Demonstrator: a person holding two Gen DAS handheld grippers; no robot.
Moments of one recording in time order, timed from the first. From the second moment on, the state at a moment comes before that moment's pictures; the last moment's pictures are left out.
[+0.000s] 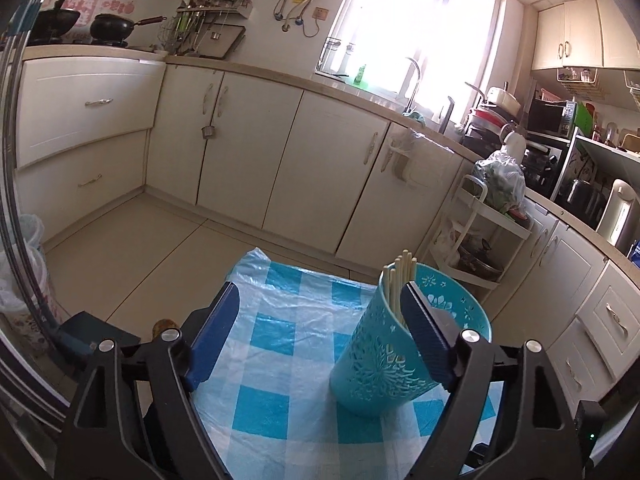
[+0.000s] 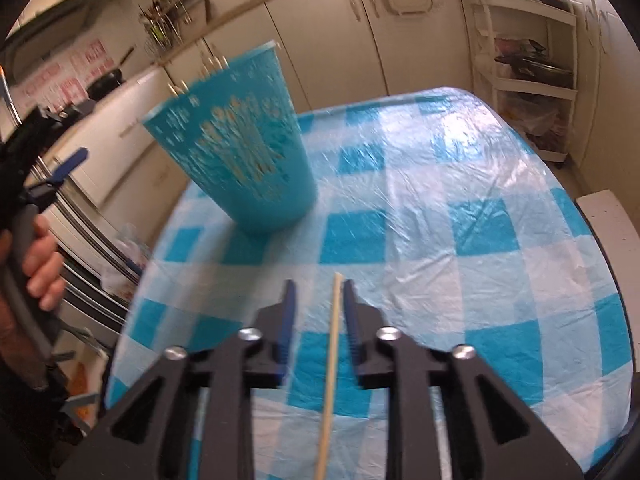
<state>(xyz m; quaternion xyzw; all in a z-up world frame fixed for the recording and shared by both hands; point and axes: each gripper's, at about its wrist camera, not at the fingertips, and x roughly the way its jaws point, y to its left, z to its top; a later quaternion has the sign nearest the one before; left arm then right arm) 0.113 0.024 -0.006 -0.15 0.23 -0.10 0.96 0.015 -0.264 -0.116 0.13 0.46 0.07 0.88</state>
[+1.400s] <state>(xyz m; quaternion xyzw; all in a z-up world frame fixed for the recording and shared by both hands) 0.069 0.009 -0.027 -0.03 0.33 -0.02 0.95 0.091 -0.222 0.002 0.15 0.21 0.08 0.96</state>
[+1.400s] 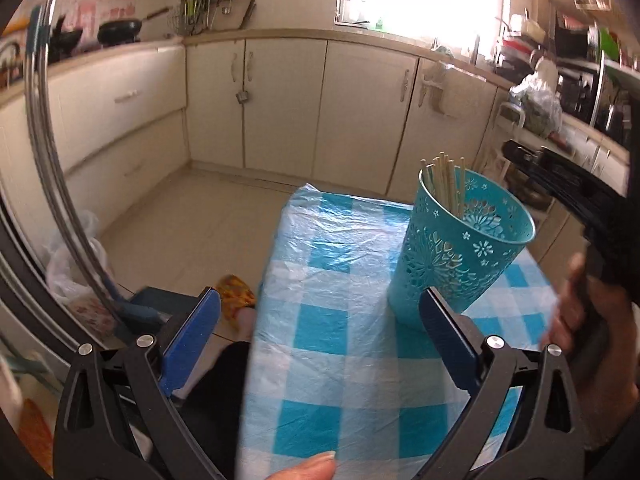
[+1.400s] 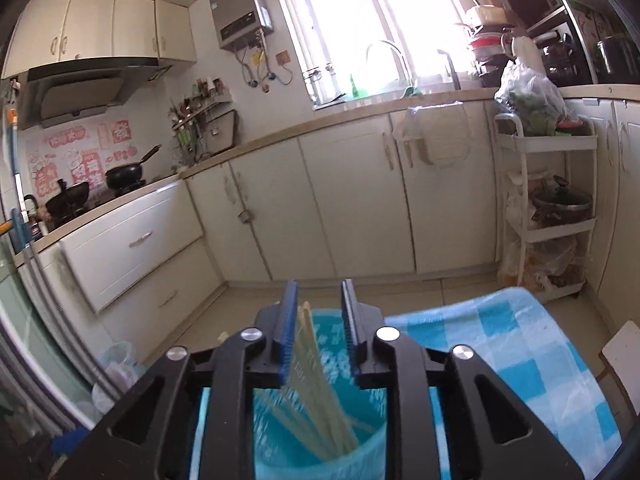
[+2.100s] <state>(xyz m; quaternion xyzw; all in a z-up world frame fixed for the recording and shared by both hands) -0.124 0.012 0.084 0.00 0.31 -0.04 0.95 -0.178 -0.207 0.084 0.13 0.30 0.02 0.95</state>
